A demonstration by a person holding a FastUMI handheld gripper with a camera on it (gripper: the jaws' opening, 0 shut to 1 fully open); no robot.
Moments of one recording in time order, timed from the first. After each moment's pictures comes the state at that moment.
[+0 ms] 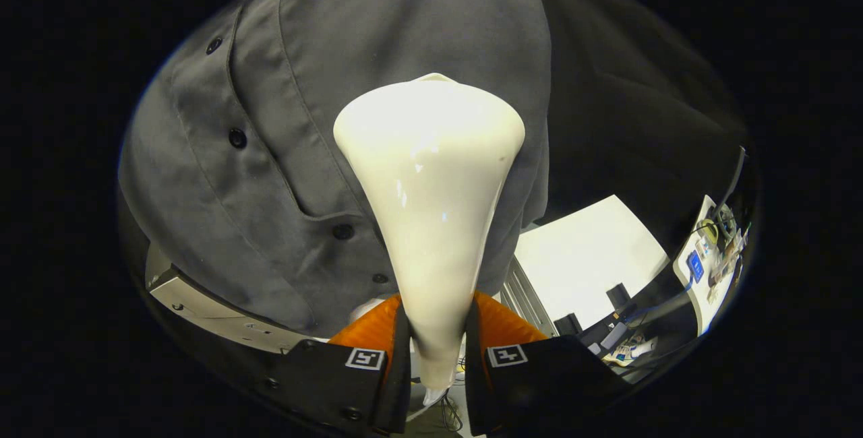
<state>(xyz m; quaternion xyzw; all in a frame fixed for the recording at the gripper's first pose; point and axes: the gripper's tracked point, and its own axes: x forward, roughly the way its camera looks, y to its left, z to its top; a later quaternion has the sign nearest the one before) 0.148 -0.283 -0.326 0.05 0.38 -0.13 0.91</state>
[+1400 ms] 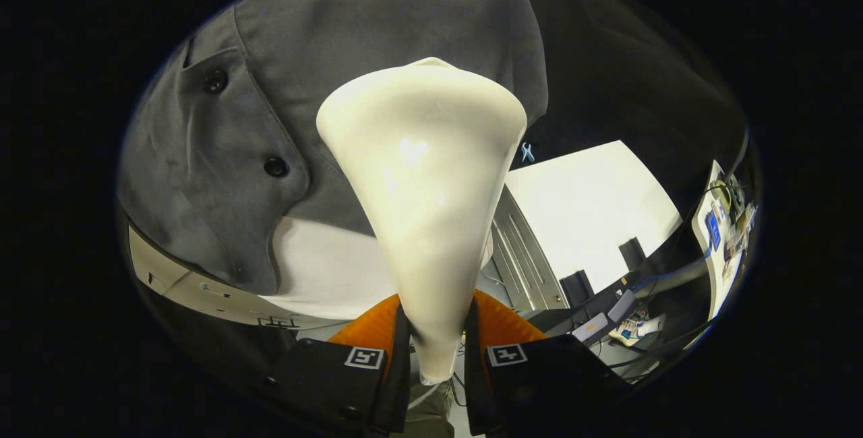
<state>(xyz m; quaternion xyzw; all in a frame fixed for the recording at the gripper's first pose) 0.097 -0.316 -0.448 0.07 0.48 -0.13 0.87</state>
